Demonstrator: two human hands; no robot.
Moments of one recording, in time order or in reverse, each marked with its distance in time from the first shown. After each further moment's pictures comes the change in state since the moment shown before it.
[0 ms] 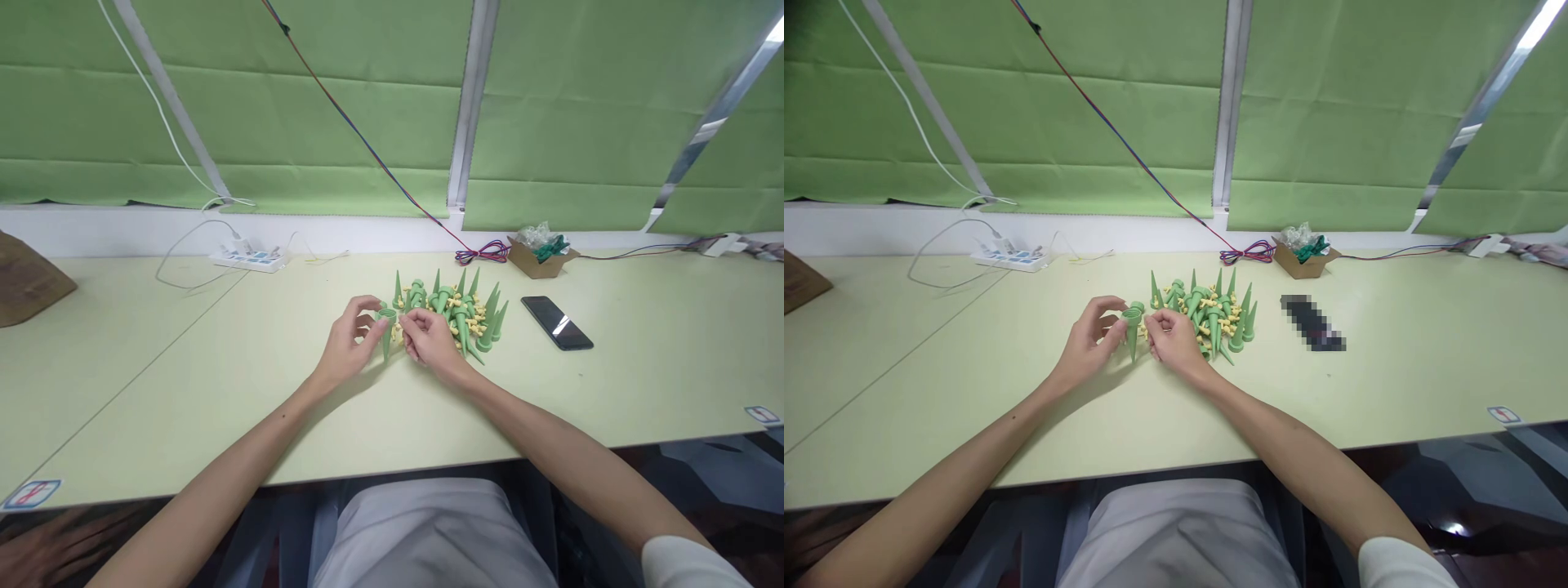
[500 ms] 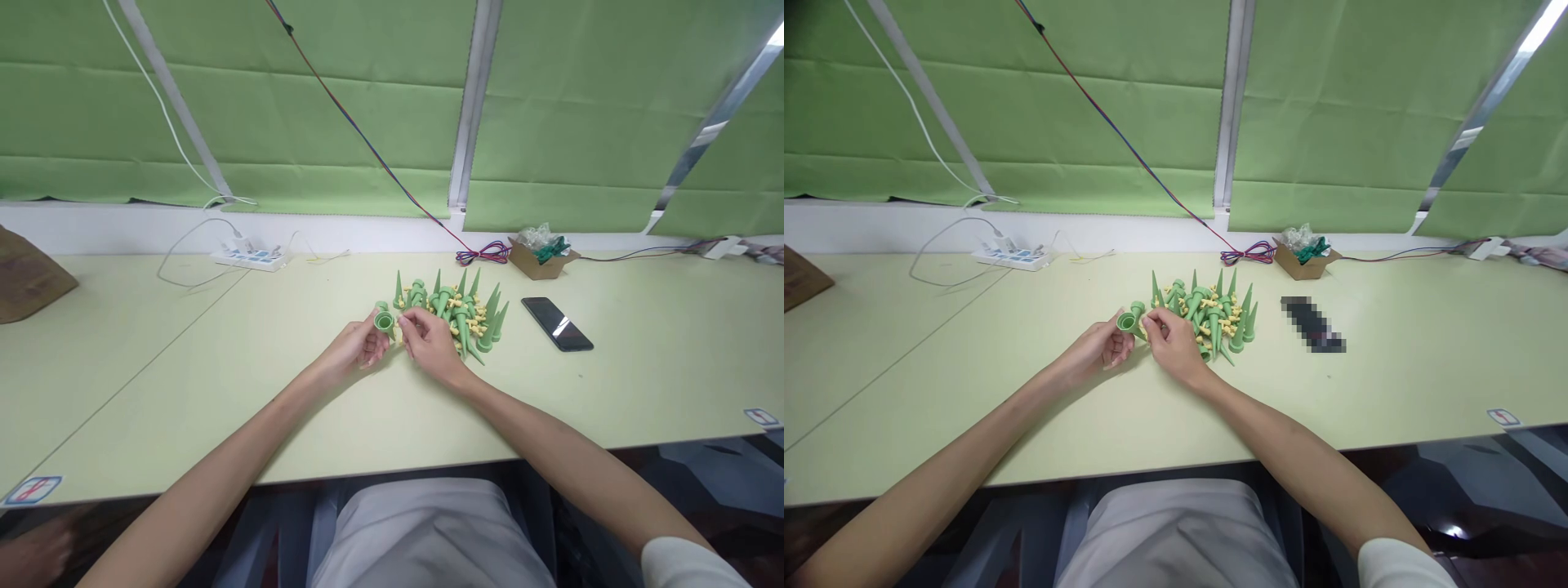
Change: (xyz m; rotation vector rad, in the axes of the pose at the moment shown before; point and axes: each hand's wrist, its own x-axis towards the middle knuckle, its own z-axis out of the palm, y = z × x) left_hand 0.007 -0.001 -0.001 -0.464 -0.293 -0.567; right_hand -0.004 0.004 -0.003 -0.292 -0.013 -0.222
